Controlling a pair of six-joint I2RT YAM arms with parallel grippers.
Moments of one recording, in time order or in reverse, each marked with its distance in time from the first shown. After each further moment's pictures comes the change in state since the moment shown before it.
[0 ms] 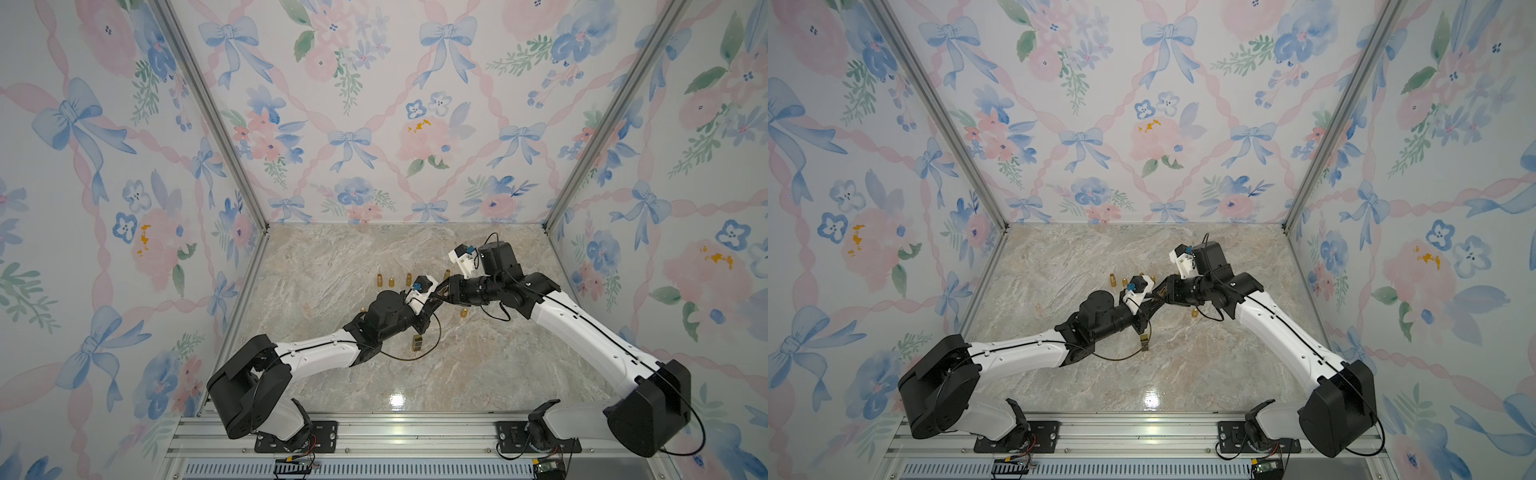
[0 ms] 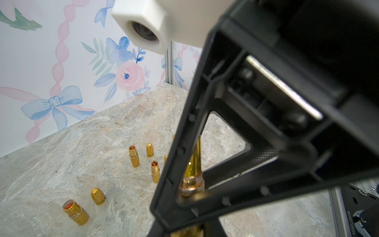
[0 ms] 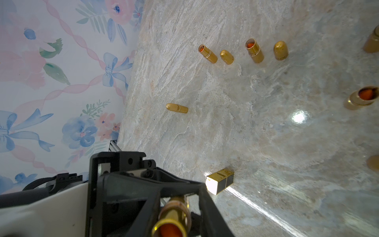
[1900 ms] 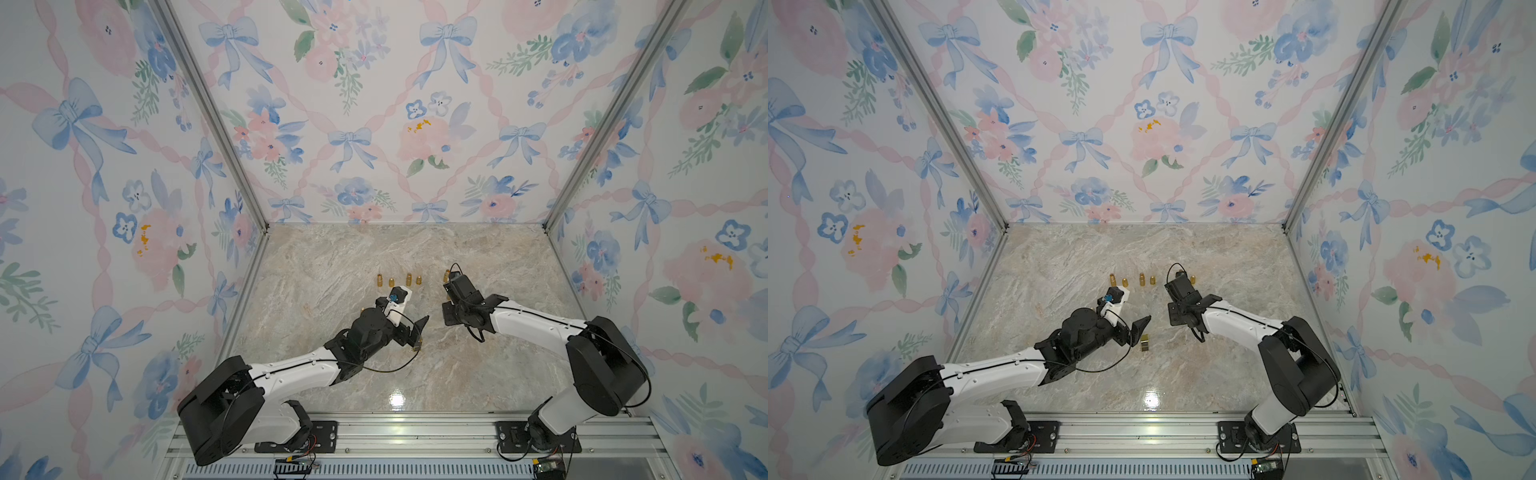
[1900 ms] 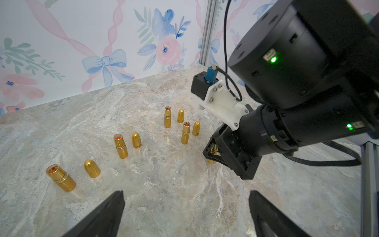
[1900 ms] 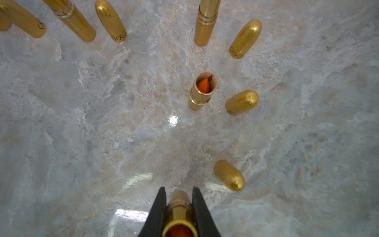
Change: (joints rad) left arm -0.002 -0.188 -0.211 -0.056 -0.202 -0.103; right arm 0.113 0.254 -0.253 0.246 0.771 -0.166
